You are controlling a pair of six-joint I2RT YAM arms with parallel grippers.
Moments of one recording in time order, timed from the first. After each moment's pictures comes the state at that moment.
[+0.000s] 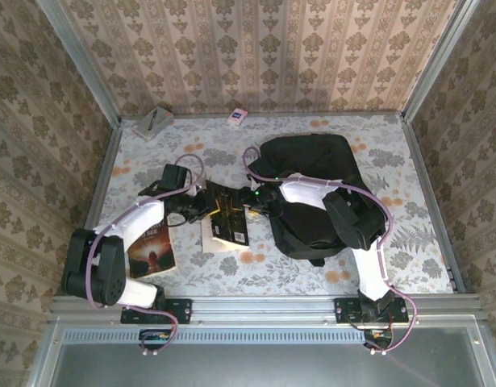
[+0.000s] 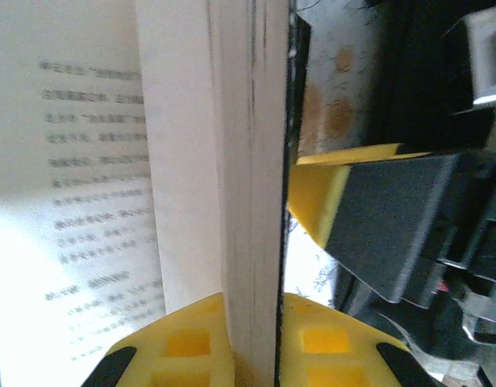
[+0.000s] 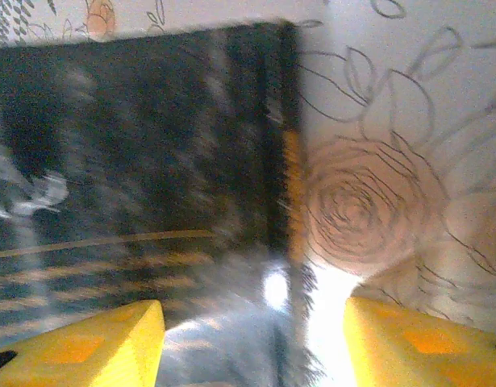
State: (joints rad) left arm -0.31 1.38 0.81 -0.44 0.56 -0.66; right arm 0.65 2.04 1.35 -0.36 -0.35 0.78
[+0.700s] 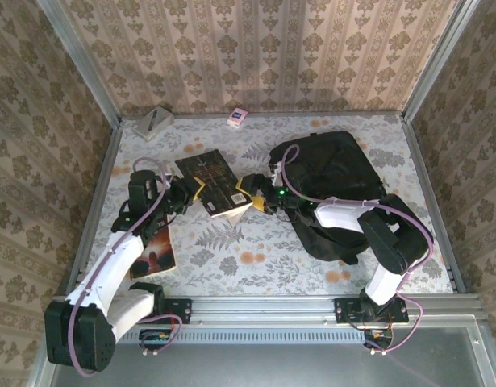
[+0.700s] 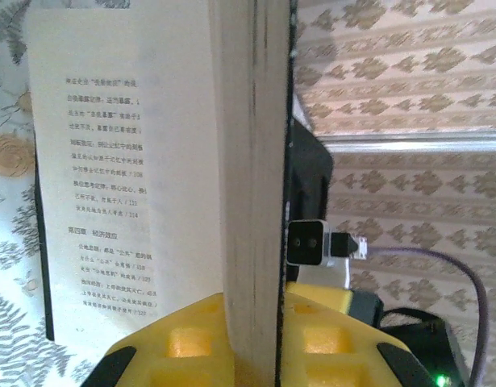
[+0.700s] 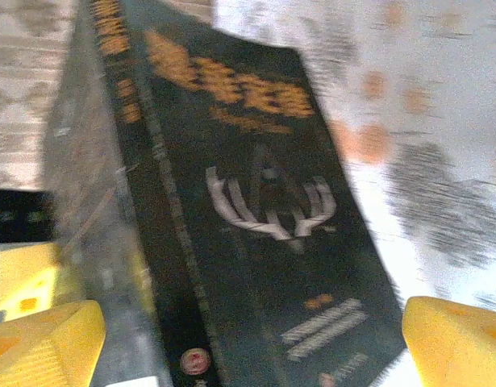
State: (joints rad) left arm -0.22 0.97 0.63 -0.08 0.56 -1.18; right arm 0.60 1.71 0.84 0.56 -0.53 1.24
